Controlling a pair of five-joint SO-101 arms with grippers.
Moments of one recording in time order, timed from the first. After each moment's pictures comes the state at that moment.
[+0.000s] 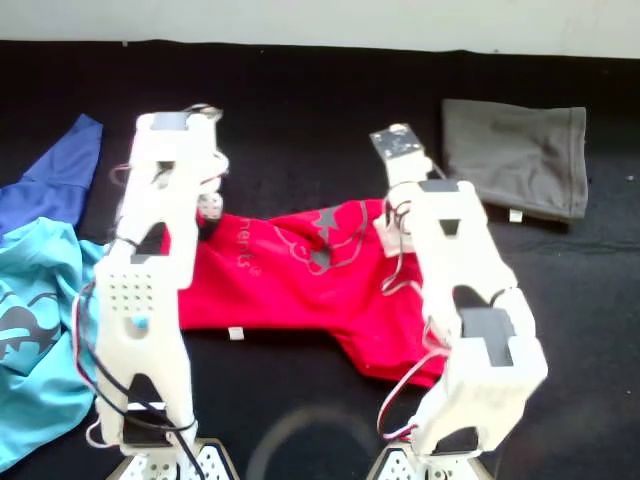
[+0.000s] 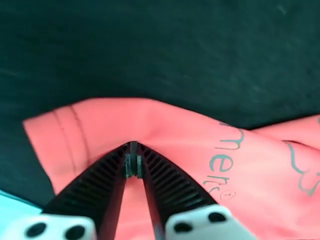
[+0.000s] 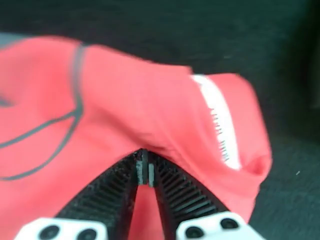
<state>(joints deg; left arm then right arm) -10.7 52.6 -42.9 89.7 -1.0 -5.7 16.8 13.3 52.0 17.8</state>
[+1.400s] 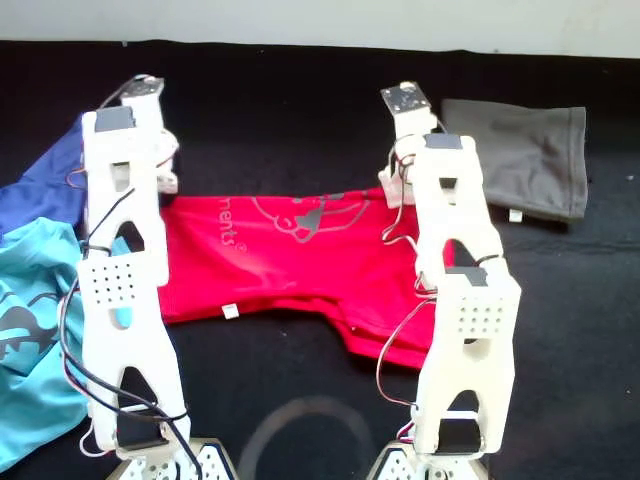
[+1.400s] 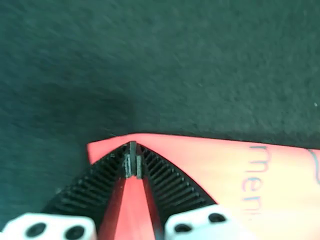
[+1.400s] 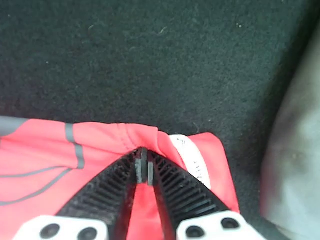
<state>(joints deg) -17.5 61.8 -62.5 86.6 -4.1 -4.1 43.9 -26.3 62.5 17.6</state>
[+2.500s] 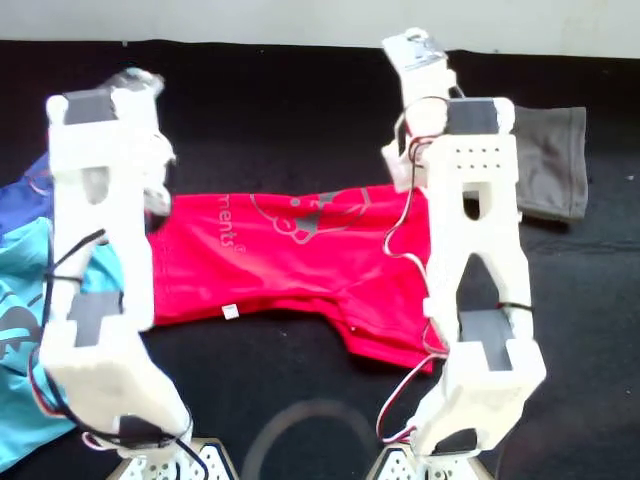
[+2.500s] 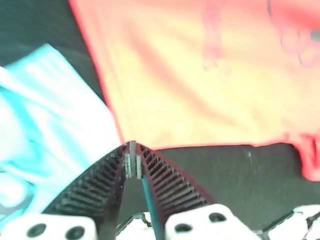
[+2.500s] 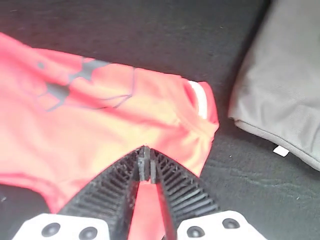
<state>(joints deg) -13.4 13.4 -14.4 95.1 -4.4 -9.3 11.9 -28.1 90.7 17.6</state>
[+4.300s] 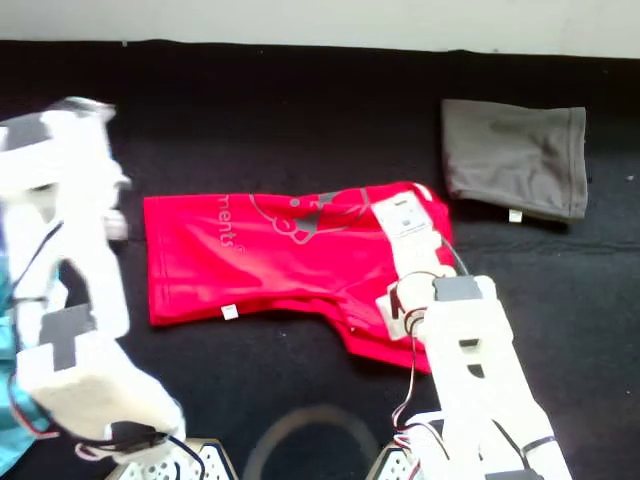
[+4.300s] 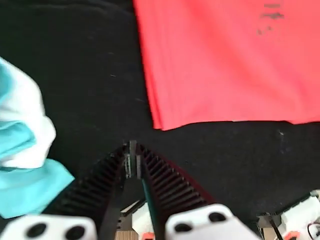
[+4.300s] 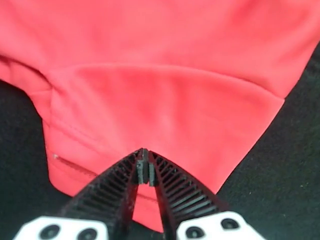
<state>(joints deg) -20.9 12.1 -8.9 98.2 -10.2 -10.6 -34.7 59.3 56.1 17.6</state>
